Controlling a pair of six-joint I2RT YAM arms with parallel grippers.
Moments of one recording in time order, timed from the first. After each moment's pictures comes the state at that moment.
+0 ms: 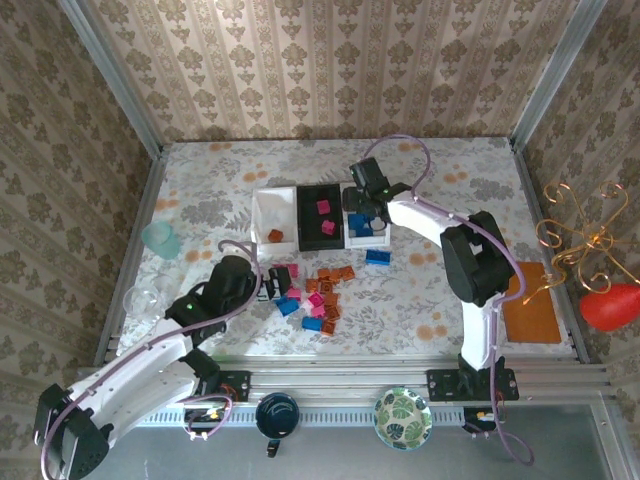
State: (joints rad) left arm -0.71 0.76 0.46 -0.38 -0.13 -0.62; right arm 0.46 2.00 1.48 -0.32 0.18 0.41
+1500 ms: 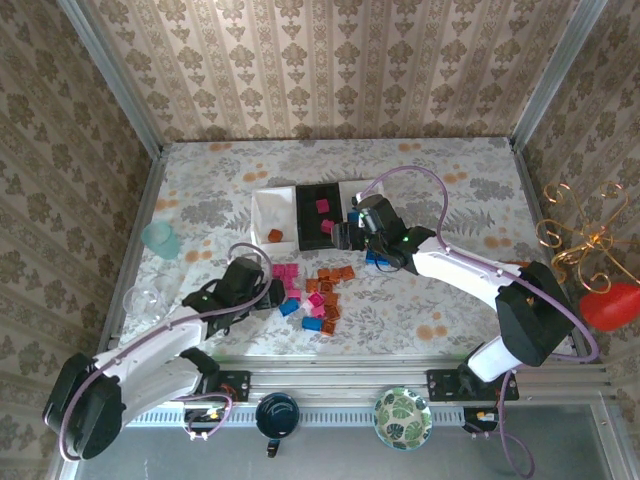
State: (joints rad) left arm -0.67 0.97 0.42 -0.36 -0.08 -0.64; right arm 0.64 1.53 1.01 -0.19 0.10 0.44
